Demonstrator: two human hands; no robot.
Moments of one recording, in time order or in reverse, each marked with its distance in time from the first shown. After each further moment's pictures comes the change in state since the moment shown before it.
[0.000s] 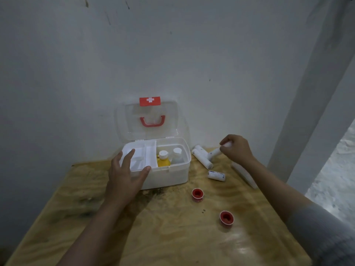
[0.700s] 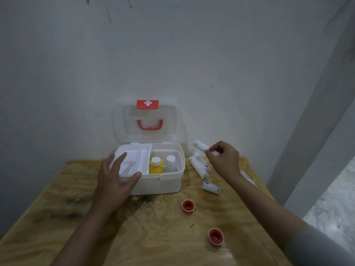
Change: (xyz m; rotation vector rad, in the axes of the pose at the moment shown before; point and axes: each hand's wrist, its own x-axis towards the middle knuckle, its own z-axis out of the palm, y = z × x) left_hand -0.001 0.001 0.006 -0.023 0.039 -0.032; right_hand -0.007 -0.023 0.020 0.205 0.137 -0.111
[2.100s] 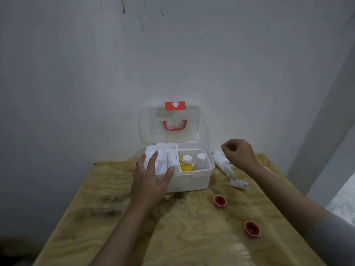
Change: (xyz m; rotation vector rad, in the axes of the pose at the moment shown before) left_hand 0.001 -0.002 -0.007 0.023 -0.066 0.029; right_hand -0.006 -0.041 0.014 -0.170 -0.154 0.049
